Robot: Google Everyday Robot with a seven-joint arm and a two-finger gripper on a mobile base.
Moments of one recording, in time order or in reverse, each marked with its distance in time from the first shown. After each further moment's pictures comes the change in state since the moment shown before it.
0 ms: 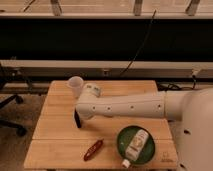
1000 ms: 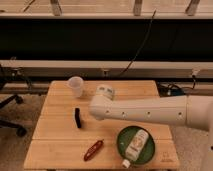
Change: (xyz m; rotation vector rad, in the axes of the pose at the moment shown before) arm 0.058 0.047 -0.026 -0.015 0.116 0.117
